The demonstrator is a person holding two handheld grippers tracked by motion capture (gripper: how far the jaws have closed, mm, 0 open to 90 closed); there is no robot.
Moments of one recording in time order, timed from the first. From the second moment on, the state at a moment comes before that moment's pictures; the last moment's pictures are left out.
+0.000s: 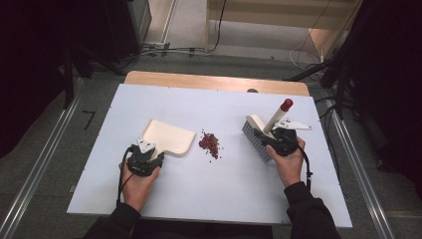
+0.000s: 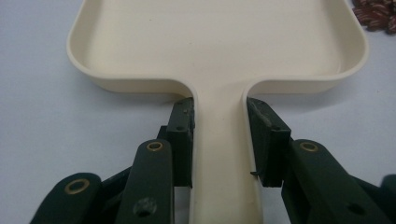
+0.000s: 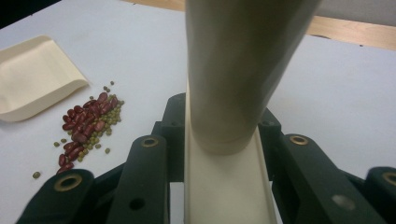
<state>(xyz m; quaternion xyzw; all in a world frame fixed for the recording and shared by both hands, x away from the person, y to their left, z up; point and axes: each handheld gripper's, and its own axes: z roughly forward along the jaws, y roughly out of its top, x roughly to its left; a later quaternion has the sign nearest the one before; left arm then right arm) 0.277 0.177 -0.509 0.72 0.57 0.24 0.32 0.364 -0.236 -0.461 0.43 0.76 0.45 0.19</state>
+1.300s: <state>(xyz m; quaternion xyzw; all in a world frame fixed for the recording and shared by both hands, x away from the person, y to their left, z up) 0.263 0.182 -0.495 0.87 0.34 0.15 0.34 0.366 -0.203 -0.460 0.41 0.77 0.45 0.19</state>
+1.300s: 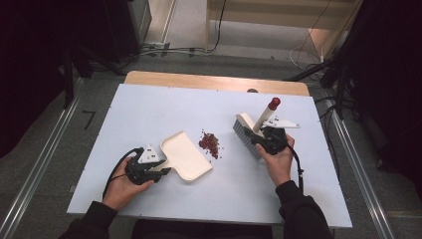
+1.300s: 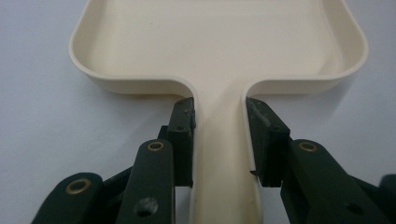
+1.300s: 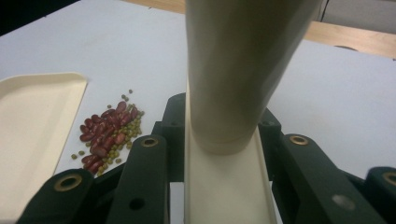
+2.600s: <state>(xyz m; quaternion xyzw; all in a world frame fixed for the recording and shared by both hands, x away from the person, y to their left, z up) 0.269 0.178 -0.494 0.88 0.32 0.13 0.33 0.388 -0.099 -0.469 0.33 0.82 0.39 0.26</state>
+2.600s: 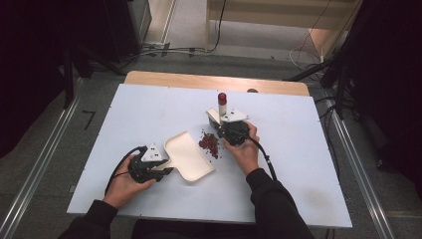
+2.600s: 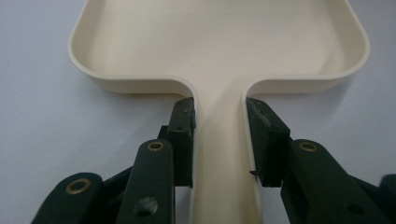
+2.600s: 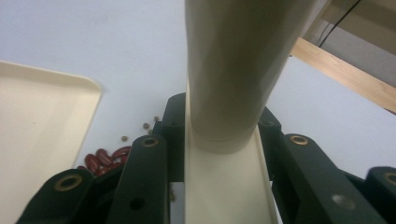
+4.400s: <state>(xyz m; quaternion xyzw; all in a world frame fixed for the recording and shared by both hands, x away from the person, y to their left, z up) 0.270 0.180 -0.497 0.88 0.32 0.13 0.33 0.354 -0.091 -0.458 0.33 0.81 0.40 0.27</state>
